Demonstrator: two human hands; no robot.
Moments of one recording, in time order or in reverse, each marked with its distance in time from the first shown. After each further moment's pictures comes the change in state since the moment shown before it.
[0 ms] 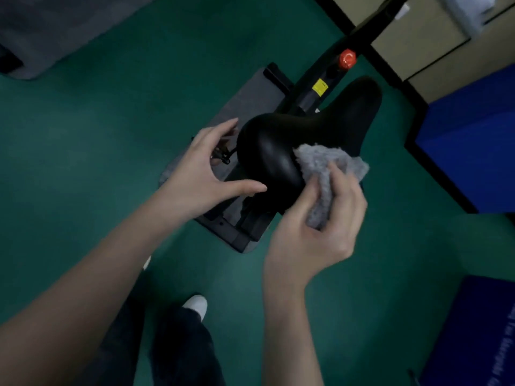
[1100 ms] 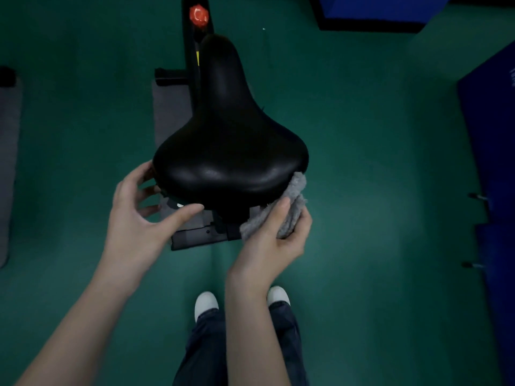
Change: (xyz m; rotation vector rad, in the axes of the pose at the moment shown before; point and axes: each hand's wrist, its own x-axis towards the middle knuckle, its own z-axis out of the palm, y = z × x) left_hand 0.030 0.018 -0.030 0.142 -0.264 0.092; right_hand -0.039 -0.023 0.021 0.406 0.736 1.149
